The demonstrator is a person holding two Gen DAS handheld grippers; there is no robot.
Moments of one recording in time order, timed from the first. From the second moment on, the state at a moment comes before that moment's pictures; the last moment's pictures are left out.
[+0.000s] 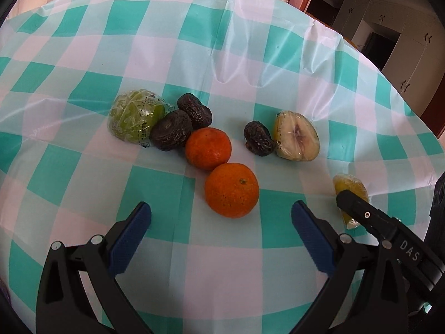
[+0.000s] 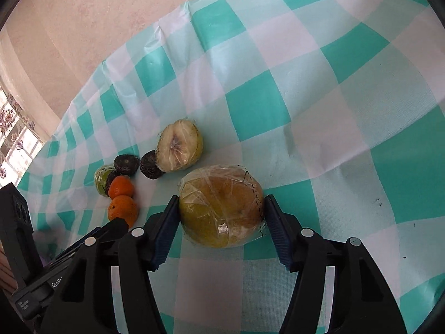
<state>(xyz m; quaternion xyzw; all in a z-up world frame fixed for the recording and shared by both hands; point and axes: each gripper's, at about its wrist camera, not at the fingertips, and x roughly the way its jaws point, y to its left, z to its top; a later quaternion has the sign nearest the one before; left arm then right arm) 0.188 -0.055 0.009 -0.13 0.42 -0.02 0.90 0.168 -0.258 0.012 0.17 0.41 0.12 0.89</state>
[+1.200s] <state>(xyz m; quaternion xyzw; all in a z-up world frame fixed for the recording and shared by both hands) 0.013 -0.023 0.030 -0.10 0.36 0.03 0.93 0.156 -0.257 0.015 0.17 0.41 0.11 0.89</state>
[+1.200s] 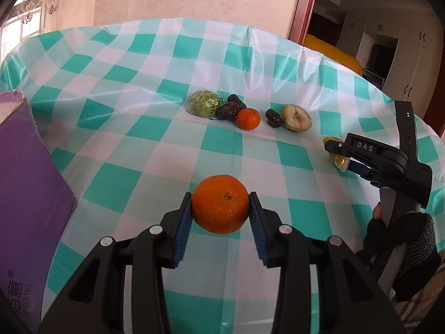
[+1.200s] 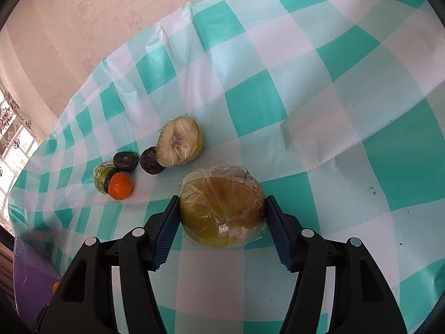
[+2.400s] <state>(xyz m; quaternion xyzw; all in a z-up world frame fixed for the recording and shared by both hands) -0.137 0.017 0.064 -0.12 0.30 0.00 0.95 -0.034 -0.171 0.021 0.18 0.39 0.25 0.87</state>
